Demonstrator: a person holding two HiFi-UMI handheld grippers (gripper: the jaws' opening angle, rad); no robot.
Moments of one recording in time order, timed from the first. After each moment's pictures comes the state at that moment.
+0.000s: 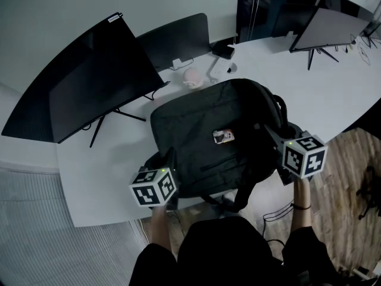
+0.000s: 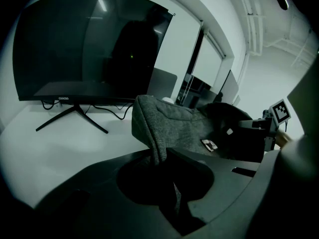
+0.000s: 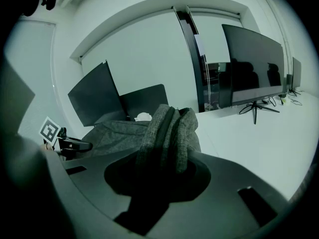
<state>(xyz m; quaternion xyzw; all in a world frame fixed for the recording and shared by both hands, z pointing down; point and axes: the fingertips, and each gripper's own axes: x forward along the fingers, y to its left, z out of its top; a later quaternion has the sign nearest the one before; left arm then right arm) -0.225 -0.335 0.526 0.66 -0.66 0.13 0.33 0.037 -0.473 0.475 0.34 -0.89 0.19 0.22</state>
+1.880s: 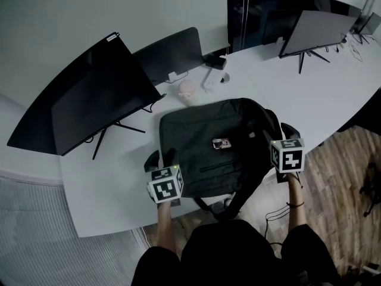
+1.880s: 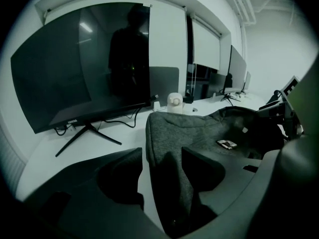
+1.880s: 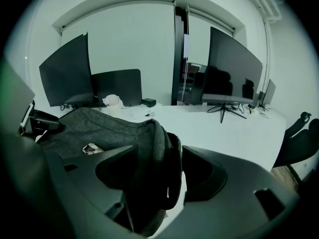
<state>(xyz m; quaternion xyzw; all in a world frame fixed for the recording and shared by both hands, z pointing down) -0.243 -0.354 0.543 0.60 -0.72 0.24 0.25 0.093 -0.498 0.523 0.48 -0.81 0.14 0.30</state>
